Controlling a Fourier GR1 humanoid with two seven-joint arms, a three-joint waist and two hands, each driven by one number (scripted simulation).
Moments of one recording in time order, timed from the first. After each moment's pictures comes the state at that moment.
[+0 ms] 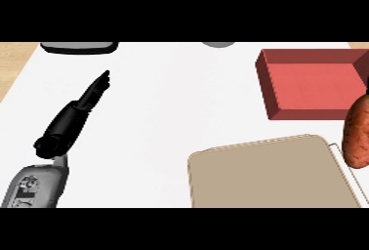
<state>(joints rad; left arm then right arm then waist) -0.24 0.22 0.01 -1.55 -0.16 -0.23 -0.06 -0.40 -0.76 -0.11 -1.57 0.18 0.37 -0.44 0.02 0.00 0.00</state>
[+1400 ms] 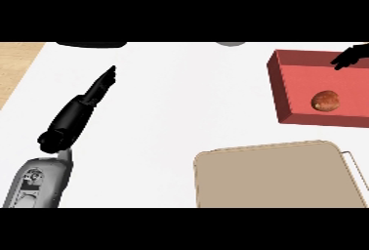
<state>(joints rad) -0.28 0.21 0.01 -1.52 -0.16 -0.26 -0.07 -0.93 -0.85 0.25 -0.52 0.74 0.34 -0.89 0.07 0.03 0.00</state>
